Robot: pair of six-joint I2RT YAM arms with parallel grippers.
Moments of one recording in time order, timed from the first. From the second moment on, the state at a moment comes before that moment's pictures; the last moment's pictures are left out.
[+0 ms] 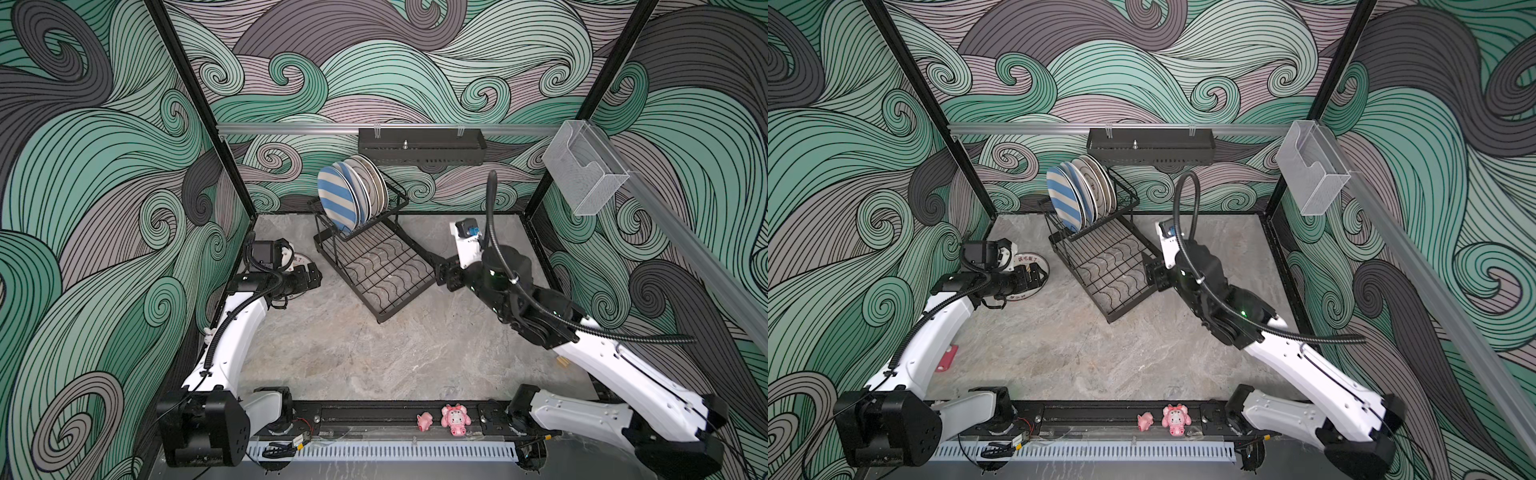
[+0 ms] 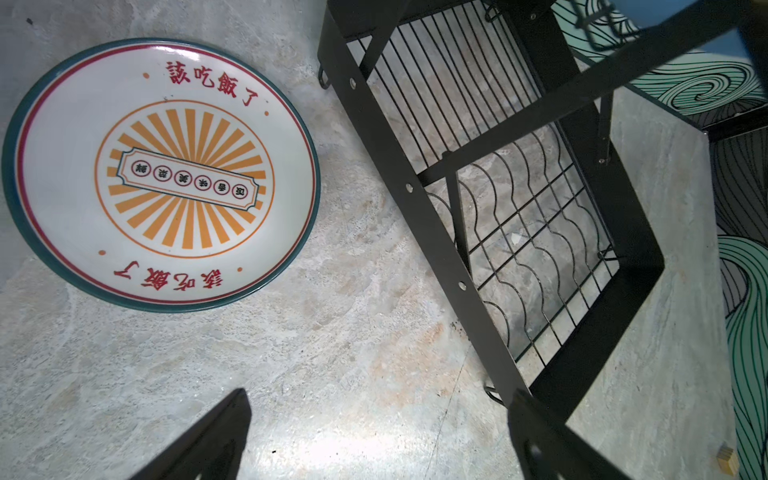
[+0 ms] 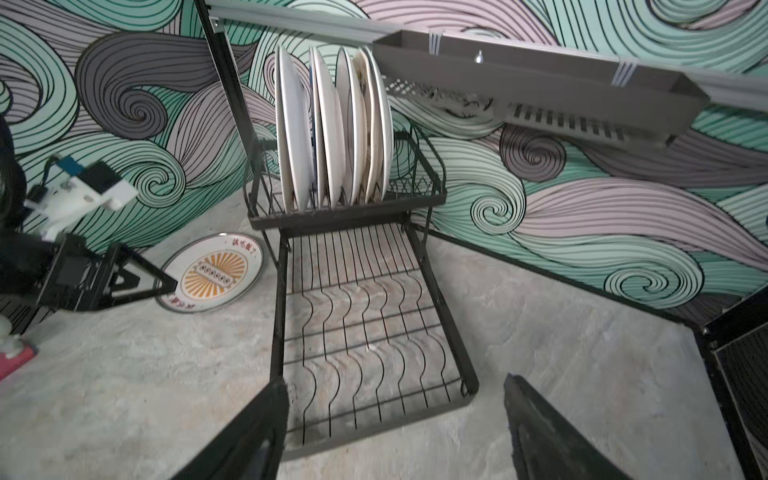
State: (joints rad) left arm 0.02 1.18 1.00 -0.75 0.24 -0.28; right arm 0.86 0.98 1.13 -0.49 0.39 0.09
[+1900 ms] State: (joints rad) left arm 0.03 1.70 1.03 -0.46 0.03 -0.44; right arm 0.86 0.59 0.47 -0.43 0.07 0.52
